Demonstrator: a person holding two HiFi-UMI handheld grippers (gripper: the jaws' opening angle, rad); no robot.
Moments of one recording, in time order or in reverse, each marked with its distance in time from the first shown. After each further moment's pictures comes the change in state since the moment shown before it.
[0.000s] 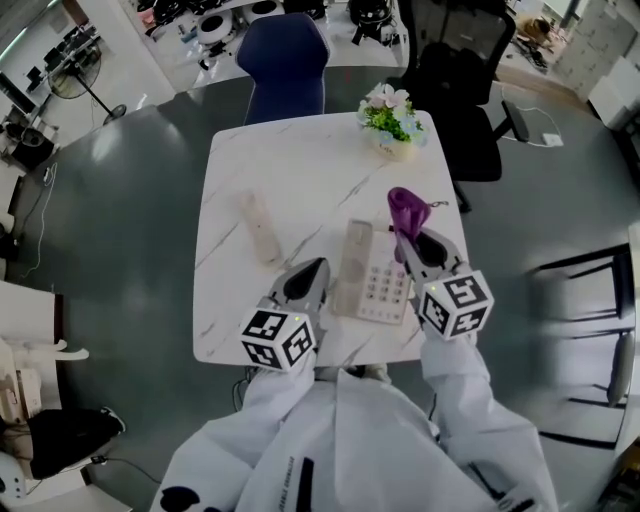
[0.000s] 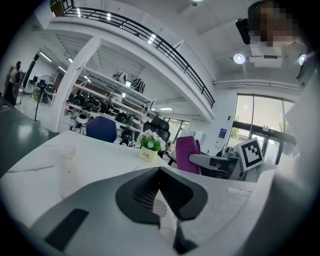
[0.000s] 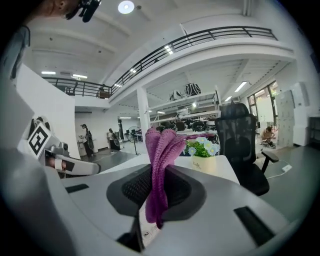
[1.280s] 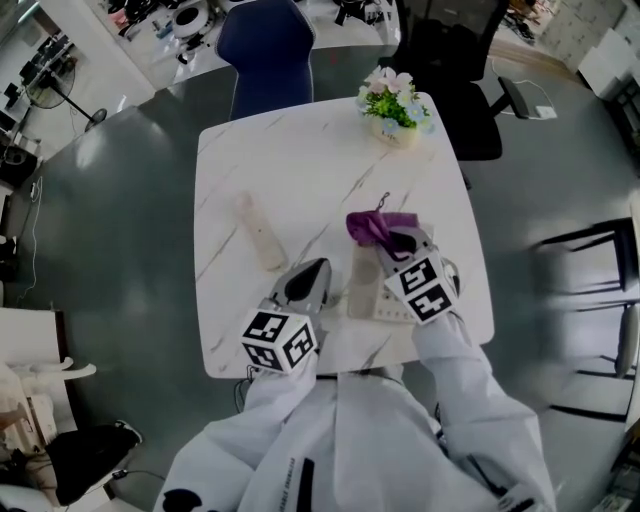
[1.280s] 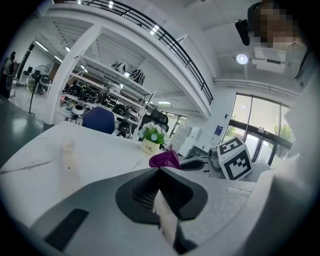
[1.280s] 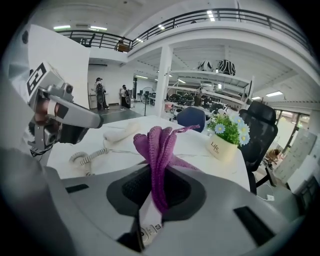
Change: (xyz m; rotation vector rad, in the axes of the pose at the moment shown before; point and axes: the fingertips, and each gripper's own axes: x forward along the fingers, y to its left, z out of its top) left arm 0.012 0.040 -0.014 -0.030 0.083 -0.064; right arm 0.072 0.035 -0.082 -0.326 0.431 0.049
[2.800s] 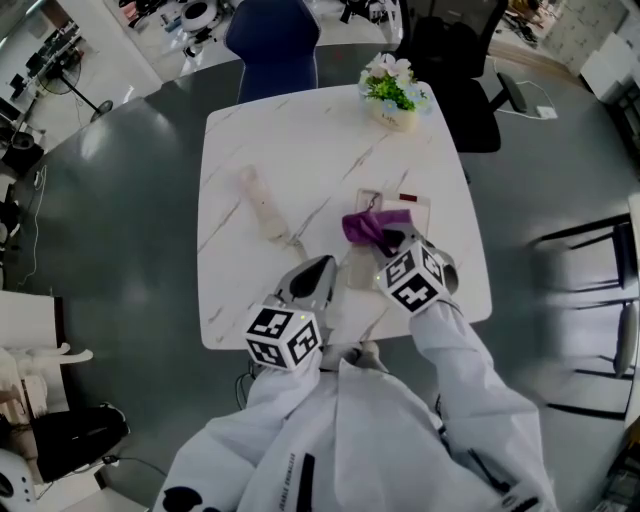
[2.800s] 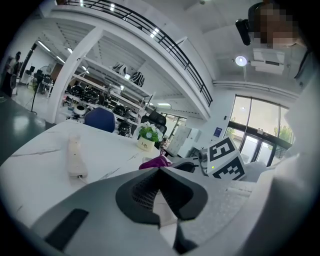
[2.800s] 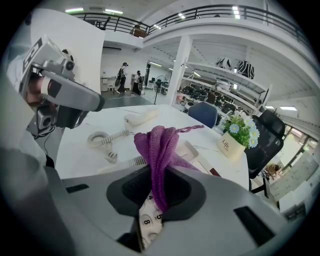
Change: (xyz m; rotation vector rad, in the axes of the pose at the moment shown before) left arm -0.043 -0.039 -0.027 -0.010 -0.020 0.003; right arm -0.019 0.051 -0.031 -0.160 0.134 0.043
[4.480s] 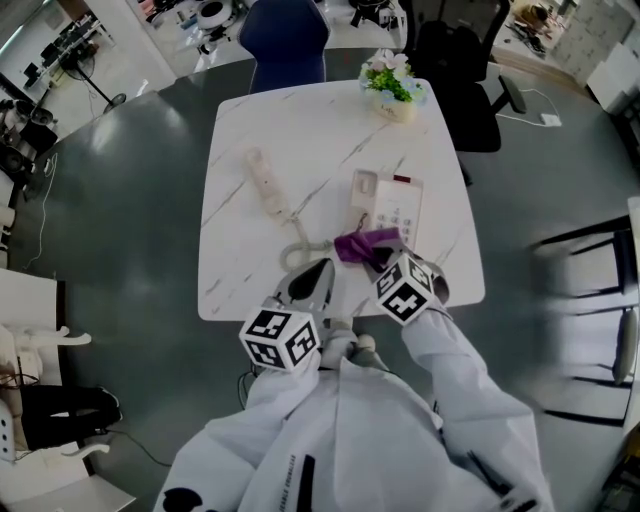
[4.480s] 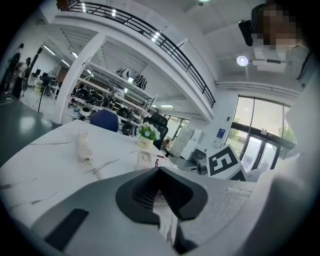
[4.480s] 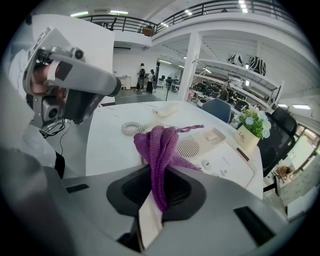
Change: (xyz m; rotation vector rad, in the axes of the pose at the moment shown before) left arm -0.042 -0.040 -0.028 -0.013 -0.026 0.049; right arm -0.026 0.076 -0.042 -0.039 0.033 0.129
